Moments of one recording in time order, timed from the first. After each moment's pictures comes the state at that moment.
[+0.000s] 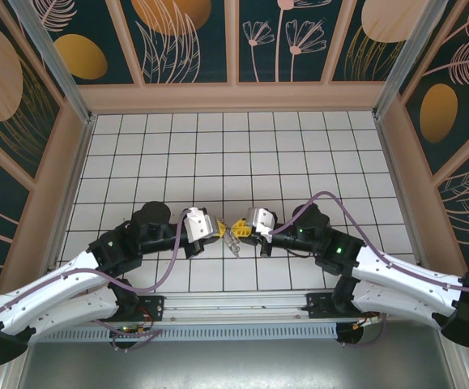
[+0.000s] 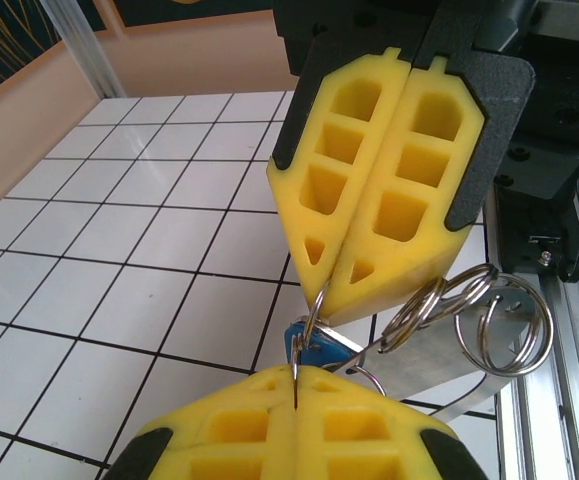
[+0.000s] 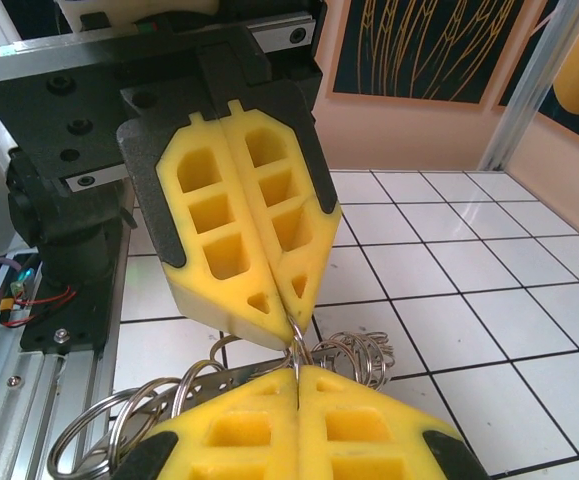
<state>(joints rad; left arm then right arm) -0.97 0.79 0.70 -0.28 0.26 0.27 1.05 0.83 0.59 0.05 -0.29 -0.24</state>
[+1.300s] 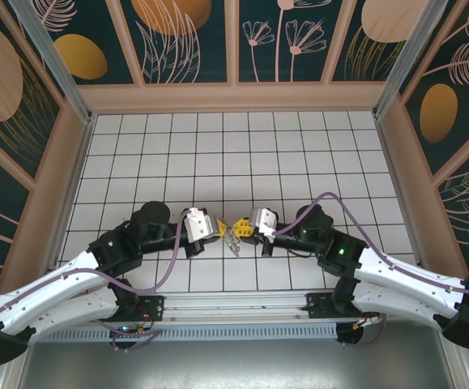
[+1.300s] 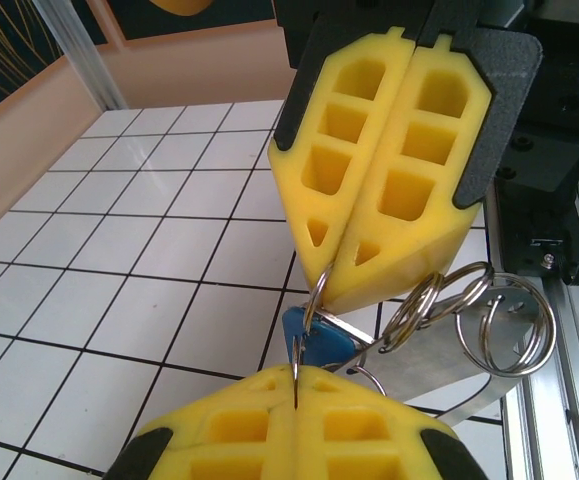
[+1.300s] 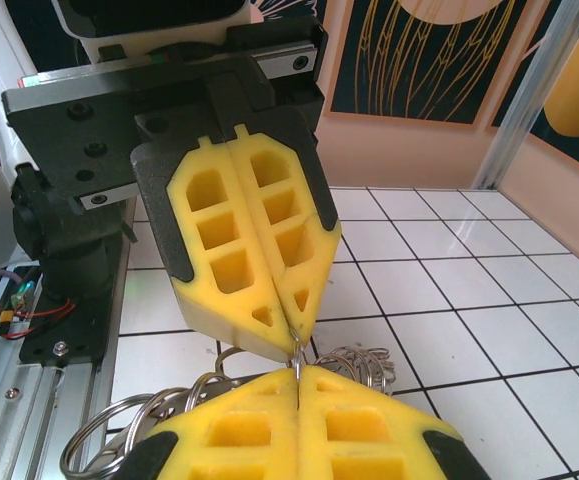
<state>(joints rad) -0.97 0.79 0.70 -0.27 0.27 0.29 1.05 0.81 0.58 0.07 -0.30 -0.24</state>
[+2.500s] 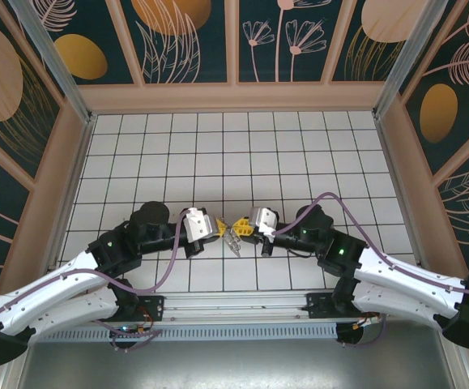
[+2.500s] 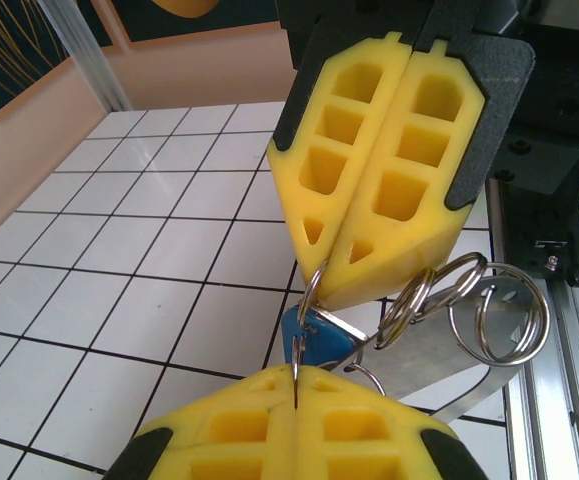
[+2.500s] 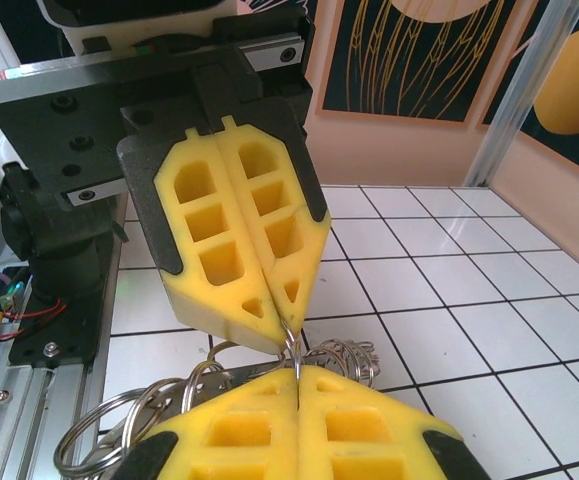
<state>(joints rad) -0.97 0.79 0.70 -0.27 0.26 0.29 1.05 0.81 0.58 0.07 -0.28 -0.24</state>
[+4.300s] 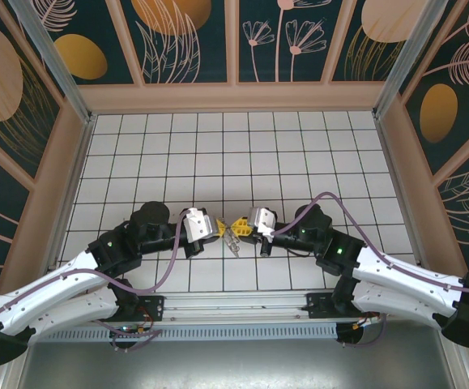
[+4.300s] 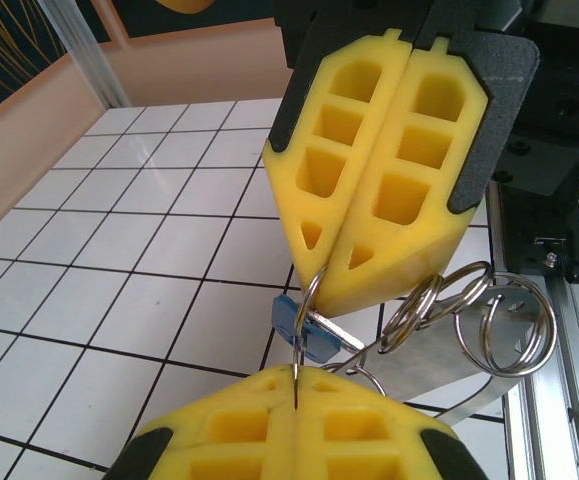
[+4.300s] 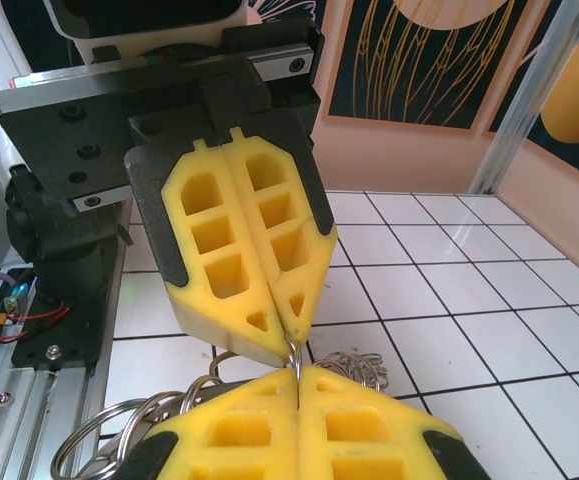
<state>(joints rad) -0.97 0.79 0.71 -0.28 0.26 0.29 1.05 0.83 0.58 0.09 -0.29 -0.25</state>
